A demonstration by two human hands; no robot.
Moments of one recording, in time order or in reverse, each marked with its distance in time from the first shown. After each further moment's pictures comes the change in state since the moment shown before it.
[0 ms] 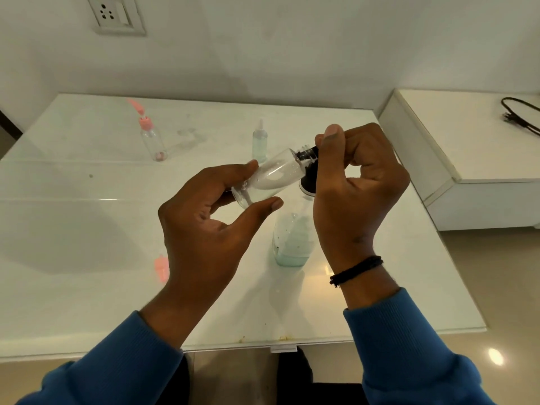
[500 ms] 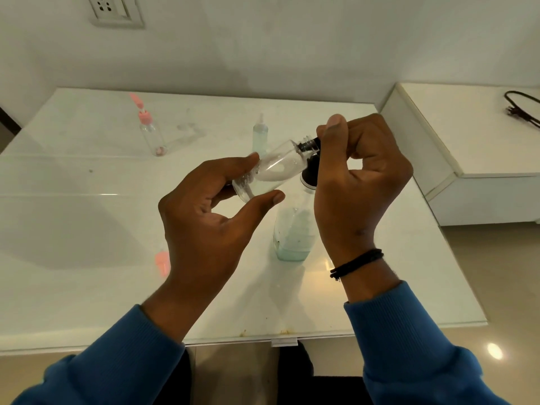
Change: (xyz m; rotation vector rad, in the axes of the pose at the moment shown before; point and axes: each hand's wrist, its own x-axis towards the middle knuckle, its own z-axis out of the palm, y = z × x) left_hand -0.001 0.001 0.001 0.008 -0.003 -0.015; right_hand -0.001 0.000 0.001 0.008 0.009 0.000
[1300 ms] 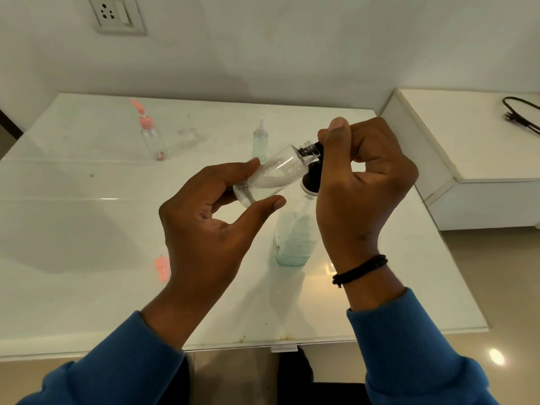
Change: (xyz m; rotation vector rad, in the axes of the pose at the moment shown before) left_hand 0.000 0.000 0.000 -0.012 0.011 -0.018; right_hand 0.004 -0.001 -0.001 -0.007 0.015 0.012
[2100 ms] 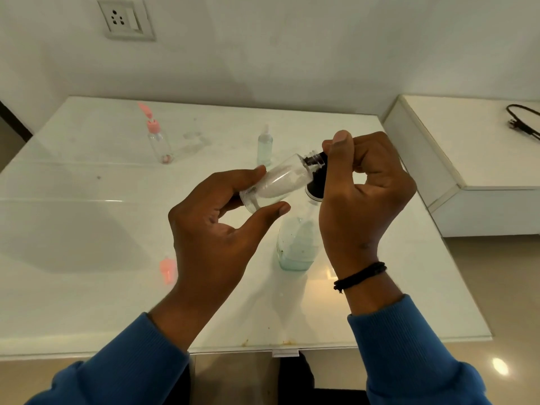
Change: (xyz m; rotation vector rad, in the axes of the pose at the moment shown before) left_hand 0.000 -0.001 0.000 -0.019 -0.008 -0.001; right_hand -0.004 0.000 0.000 0.011 -0.016 0.033
